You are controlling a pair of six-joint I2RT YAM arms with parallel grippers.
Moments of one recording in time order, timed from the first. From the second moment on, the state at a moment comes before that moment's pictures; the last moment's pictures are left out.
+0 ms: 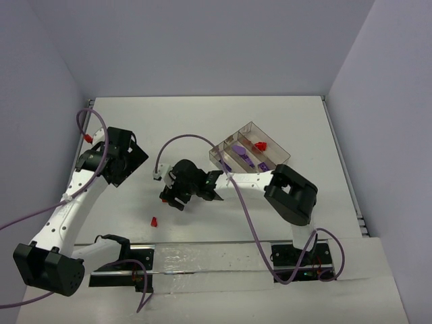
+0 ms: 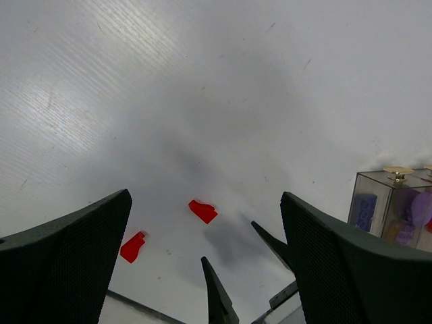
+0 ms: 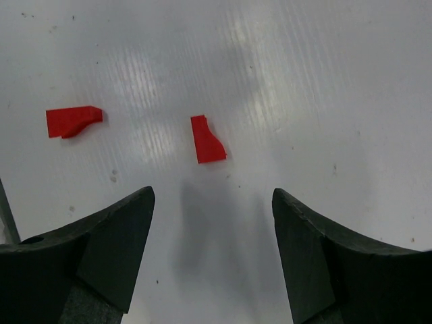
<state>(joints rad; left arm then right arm) -0.29 1.11 1.09 -0.97 -0.35 -0.96 1.08 1.91 1.23 -0.01 -0.15 -0.12</state>
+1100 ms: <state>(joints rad) -0.27 1.11 1.10 -0.99 -0.36 -0.96 1.07 2.03 1.29 0.00 -0.03 -0.01</state>
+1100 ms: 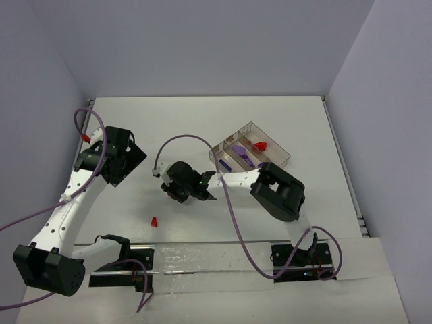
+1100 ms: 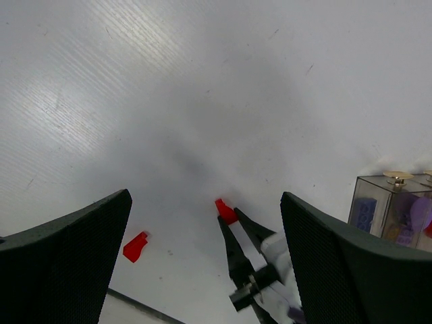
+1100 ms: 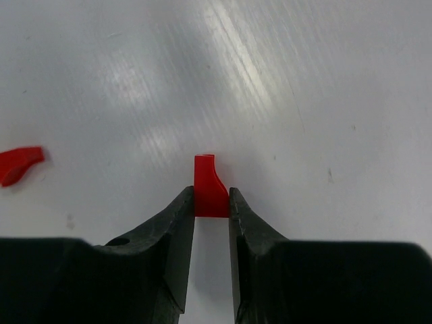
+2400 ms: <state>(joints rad) -0.25 1.12 1.05 -0.96 -0.31 -0.92 0.15 1.43 0.86 -0.05 0.05 0.35</state>
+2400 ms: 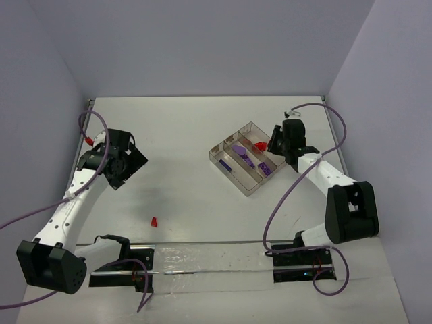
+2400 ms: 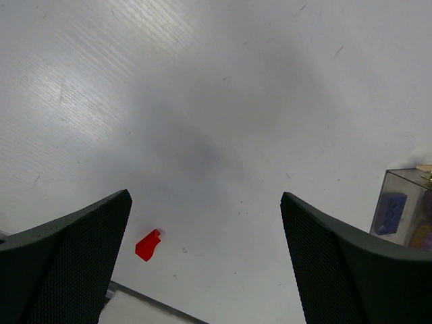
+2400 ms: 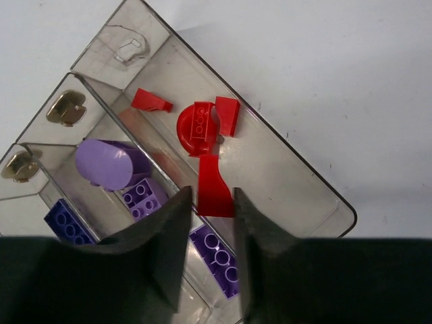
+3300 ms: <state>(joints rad) -0.69 1.14 0.66 -0.96 -0.24 -1.32 0.19 1.27 0.87 -0.12 0.06 0.34</state>
